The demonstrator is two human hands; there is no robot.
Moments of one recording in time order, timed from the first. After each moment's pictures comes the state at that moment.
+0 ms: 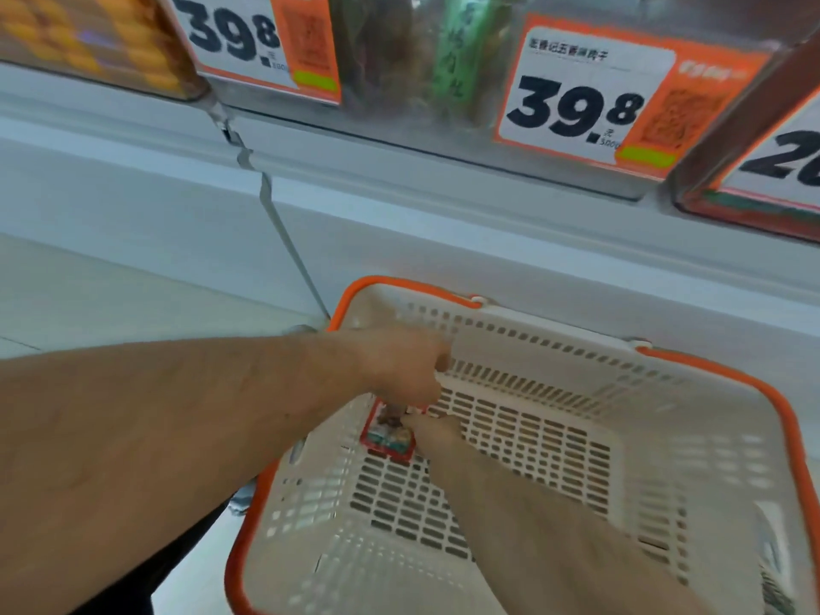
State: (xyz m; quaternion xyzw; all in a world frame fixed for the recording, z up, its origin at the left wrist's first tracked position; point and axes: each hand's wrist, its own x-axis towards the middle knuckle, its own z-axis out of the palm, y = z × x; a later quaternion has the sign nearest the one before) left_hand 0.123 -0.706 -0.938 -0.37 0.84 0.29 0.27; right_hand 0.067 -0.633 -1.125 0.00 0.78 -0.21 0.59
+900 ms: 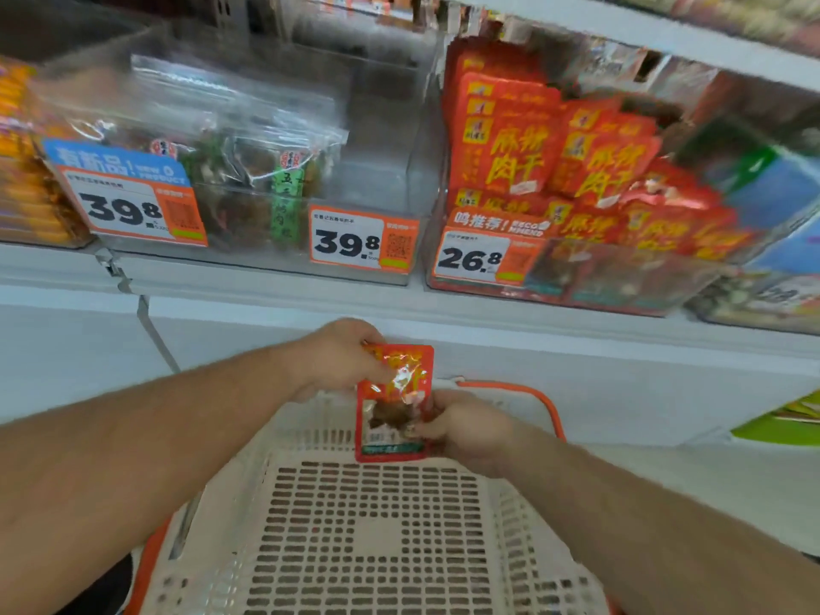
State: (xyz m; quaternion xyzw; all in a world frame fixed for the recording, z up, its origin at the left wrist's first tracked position) left_hand 0.072 -0.681 -0.846 -0.42 0.75 0.51 0.00; right_hand -0.076 -0.559 -0.918 -0.26 0.62 -0.39 0.63
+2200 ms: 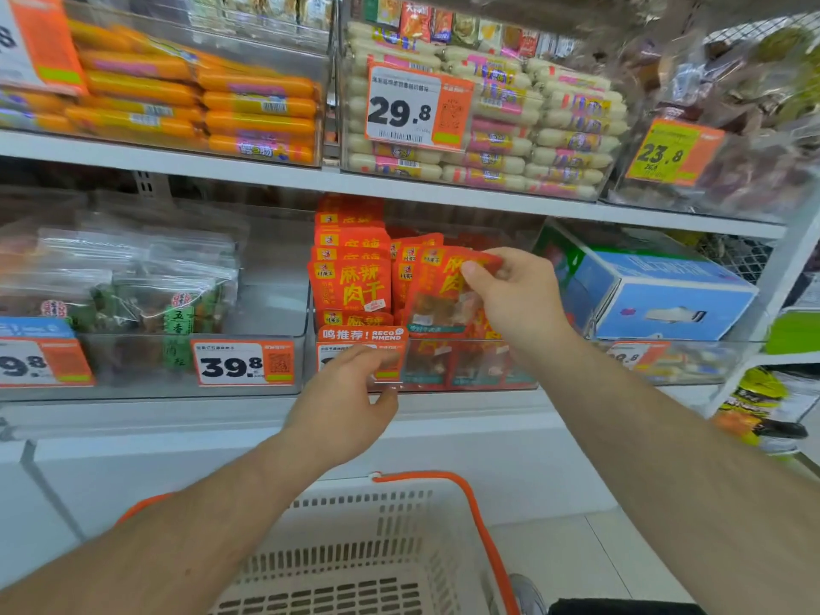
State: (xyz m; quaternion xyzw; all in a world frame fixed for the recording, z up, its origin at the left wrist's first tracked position) left_hand -0.023 -0.621 -0.777 -0.26 0.88 0.28 -0.29; right_hand -0.201 -0.545 -0.684 -0.37 0.73 -0.58 0.05
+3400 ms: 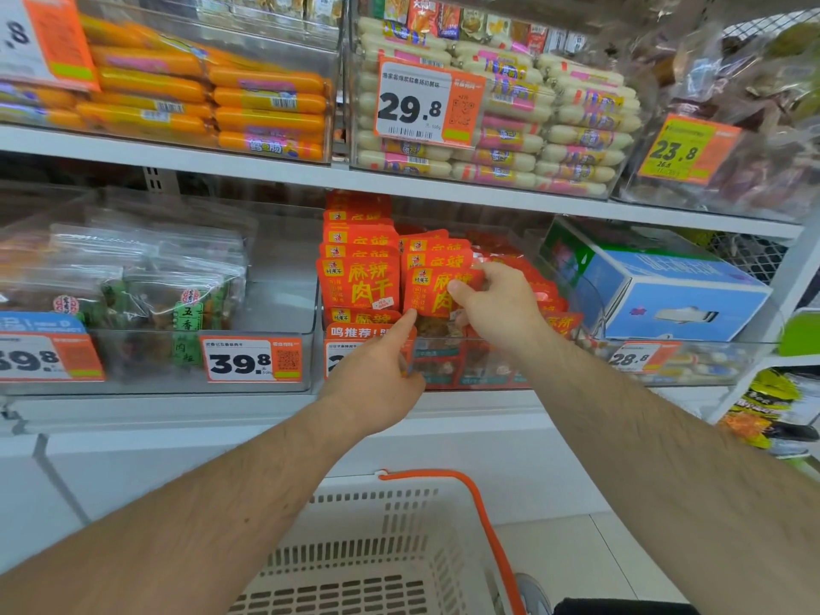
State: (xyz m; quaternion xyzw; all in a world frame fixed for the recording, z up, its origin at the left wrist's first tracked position) left_hand -0.053 -0.624 -0.759 -0.31 0.88 0.31 -0.20; right_hand -0.200 -0.563 -0.699 -0.38 0.79 -0.47 0.10
